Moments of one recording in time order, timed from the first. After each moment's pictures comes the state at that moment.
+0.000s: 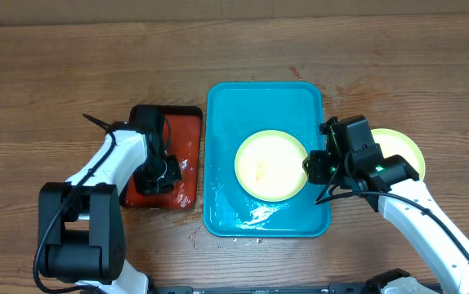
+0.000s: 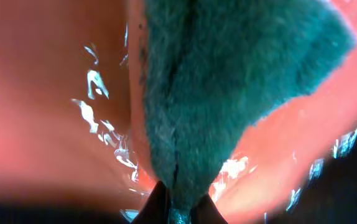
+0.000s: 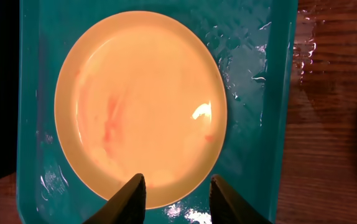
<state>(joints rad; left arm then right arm) -0.07 1.77 1.03 -0.96 0.09 -0.37 0.34 1.30 0.85 -0.64 -0.19 0.39</state>
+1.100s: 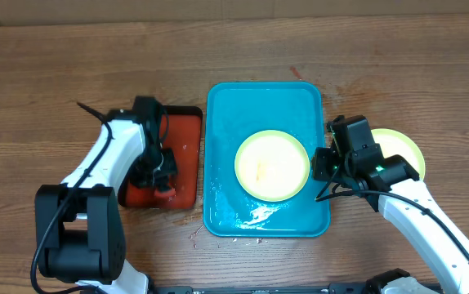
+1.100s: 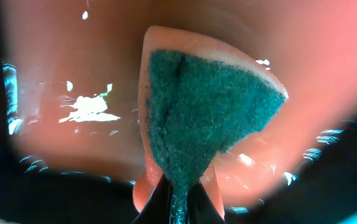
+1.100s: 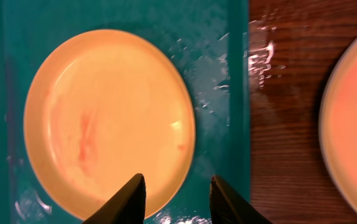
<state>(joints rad) -0.07 1.76 1.15 -1.09 0.02 -0.39 0.34 1.30 0.85 -0.64 -0.06 0.45</state>
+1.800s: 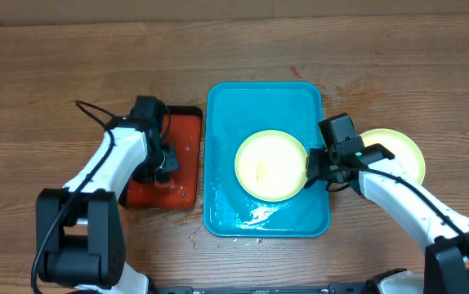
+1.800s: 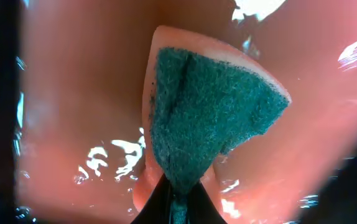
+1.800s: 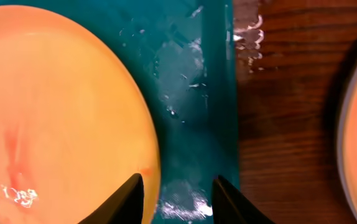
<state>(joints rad) -0.09 1.74 1.07 -0.89 -0.04 -0.39 0.34 1.52 0.85 -0.56 -0.04 0.45</state>
